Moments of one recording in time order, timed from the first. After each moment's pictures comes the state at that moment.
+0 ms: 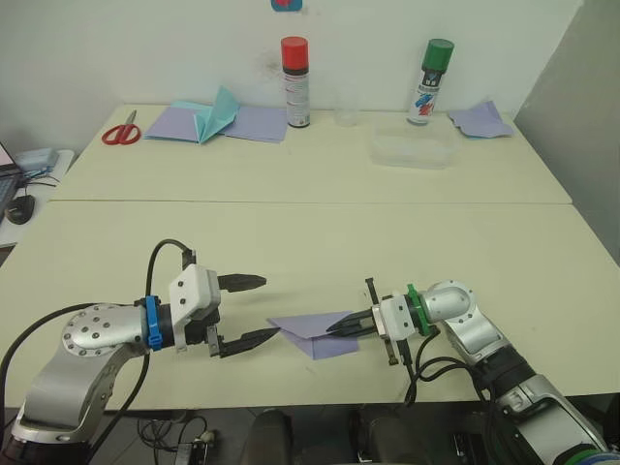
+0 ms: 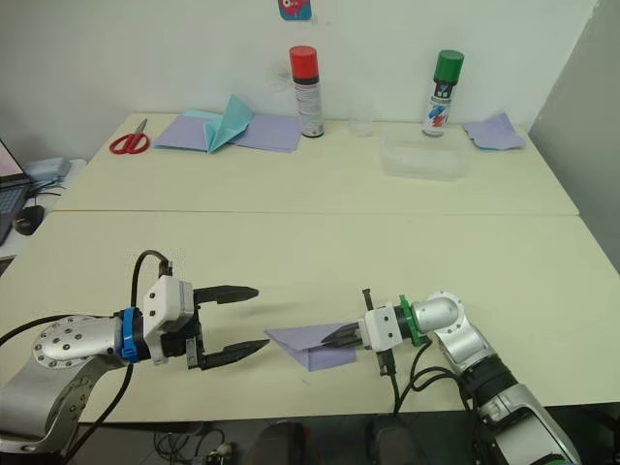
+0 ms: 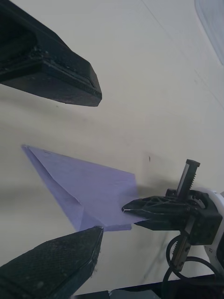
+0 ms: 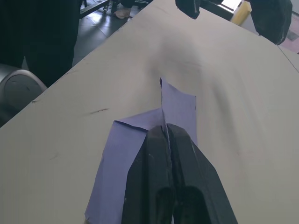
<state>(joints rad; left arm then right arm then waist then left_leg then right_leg) 0.03 0.79 0.15 -0.41 -0.47 0.31 -1.08 -0.45 -0.42 0.42 0.30 0.13 -0.52 1.29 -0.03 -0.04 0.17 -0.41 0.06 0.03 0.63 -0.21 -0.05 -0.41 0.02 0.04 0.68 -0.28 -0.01</state>
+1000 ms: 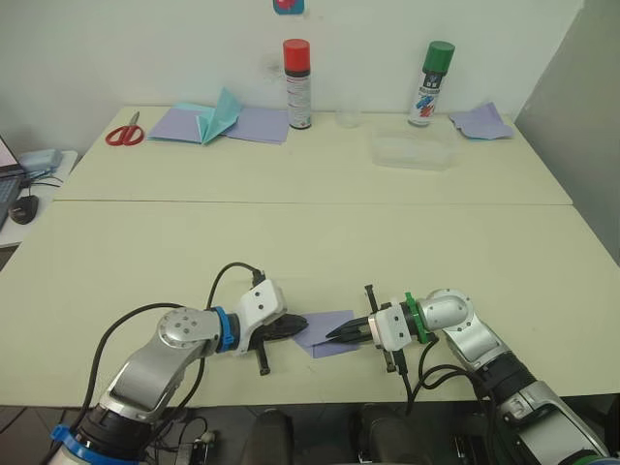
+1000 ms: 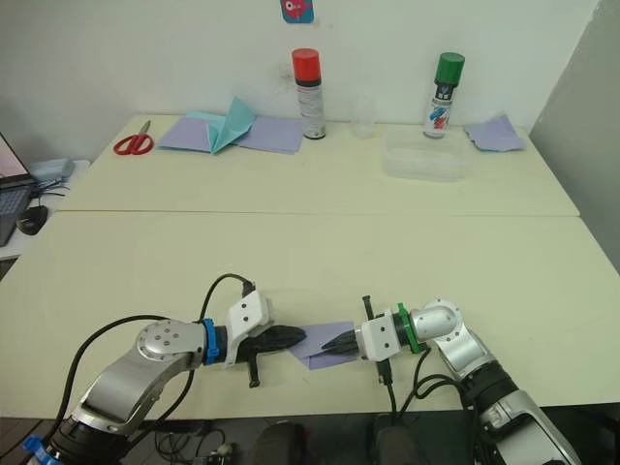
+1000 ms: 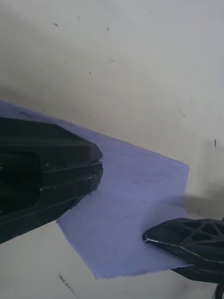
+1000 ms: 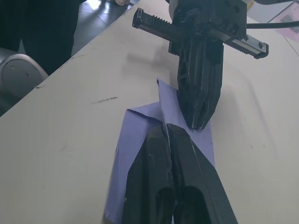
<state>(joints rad) -0.12 0.70 -0.22 -0.31 -0.25 0.47 -0.92 -0.42 -0.42 0.44 0.30 0.06 -0.55 1.24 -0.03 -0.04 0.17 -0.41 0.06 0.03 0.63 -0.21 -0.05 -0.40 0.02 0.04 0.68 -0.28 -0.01</state>
